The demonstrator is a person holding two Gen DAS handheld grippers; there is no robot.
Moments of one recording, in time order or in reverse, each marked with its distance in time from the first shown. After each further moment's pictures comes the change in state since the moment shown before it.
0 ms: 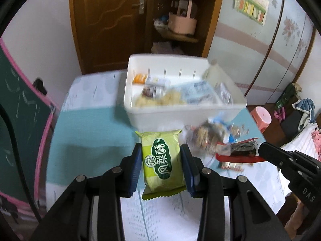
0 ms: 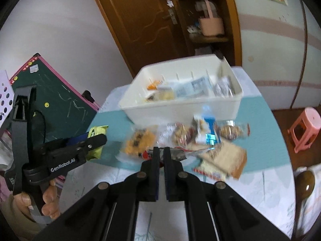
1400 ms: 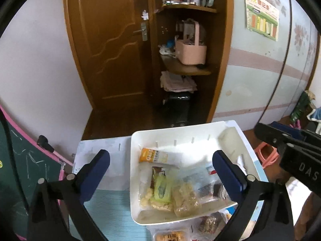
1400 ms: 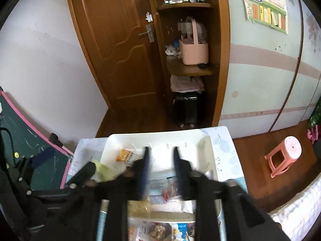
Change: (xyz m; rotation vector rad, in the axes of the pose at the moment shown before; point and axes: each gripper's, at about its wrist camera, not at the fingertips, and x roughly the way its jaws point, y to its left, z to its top) left arm 0.050 -0.022 0.198 0.063 -0.106 0.116; right arm 0.055 -0.021 0.212 0.028 -0.035 -0.236
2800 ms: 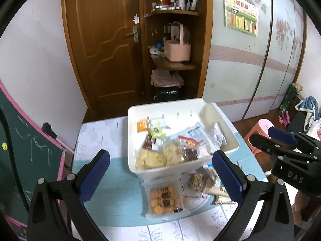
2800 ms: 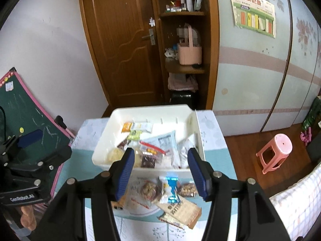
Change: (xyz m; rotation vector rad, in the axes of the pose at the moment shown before) left arm -0.101 -0.002 -0.096 0.029 -0.025 -0.060; right arm -0.079 -0.013 -0.105 -0.042 -0.024 -0.014
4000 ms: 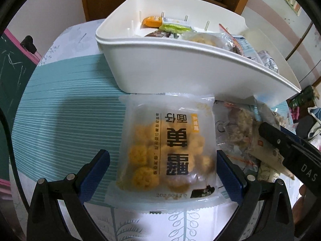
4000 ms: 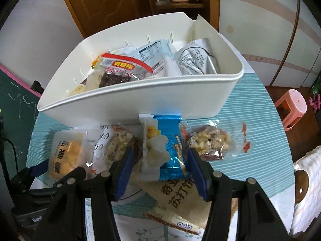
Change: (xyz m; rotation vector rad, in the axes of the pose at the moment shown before) left arm 0.191 0.010 -0.148 -0.234 0.402 0.003; right arm 0.163 -0.019 -0.105 0.071 0.299 0.010
